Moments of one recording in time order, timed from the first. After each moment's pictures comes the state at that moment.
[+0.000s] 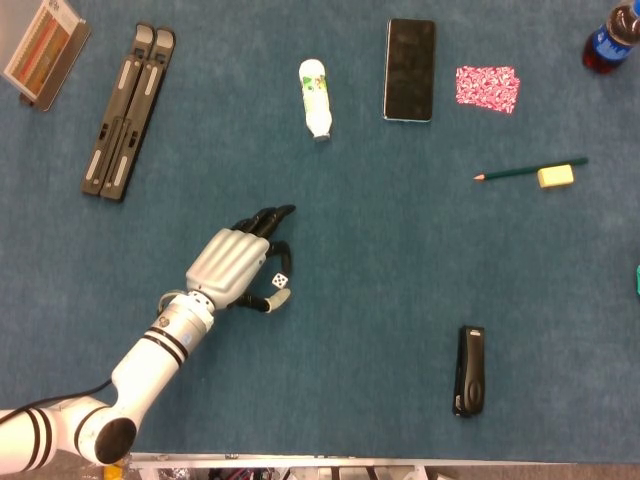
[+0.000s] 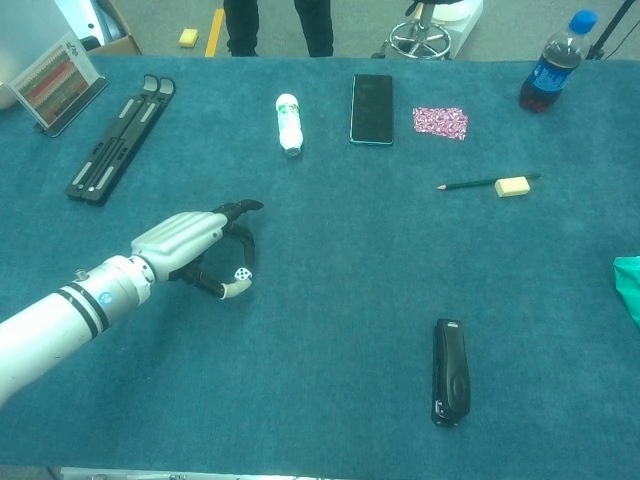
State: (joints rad) left arm -0.54 -1.68 -0.02 -1.50 1.27 0.92 0.17; right arm 0.23 -1.16 0.13 -1.43 -1.35 1.30 0.03
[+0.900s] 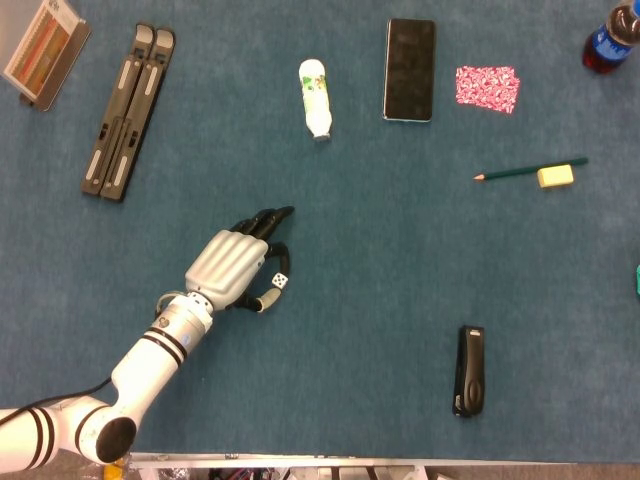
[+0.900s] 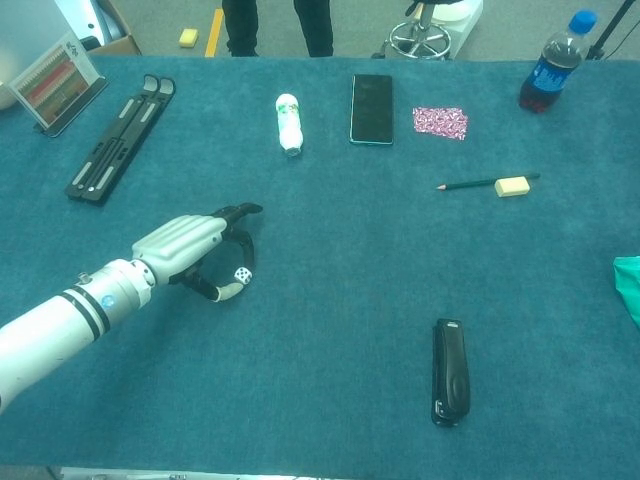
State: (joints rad) left arm -0.54 -1.69 0.00 -1.46 1.27 0.92 0.17; right arm 0.22 -1.16 0.13 -1.42 -1.35 1.30 0.03
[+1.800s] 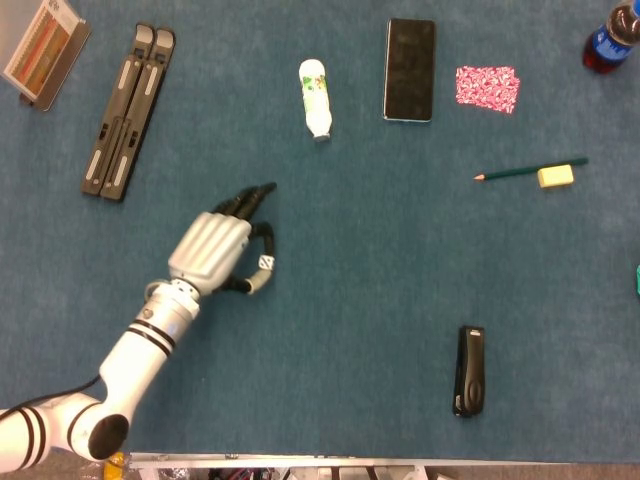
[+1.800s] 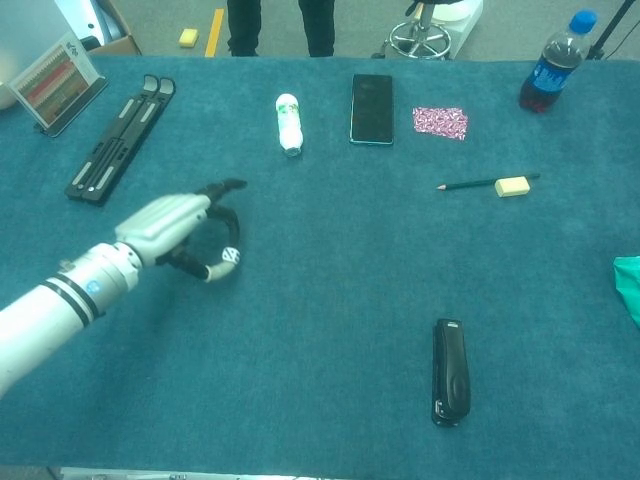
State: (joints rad) left arm -0.52 -1.66 -0.04 -1.47 1.31 1.01 0.14; right arm 0.20 -1.16 0.13 -1.42 -1.34 1.31 0.06
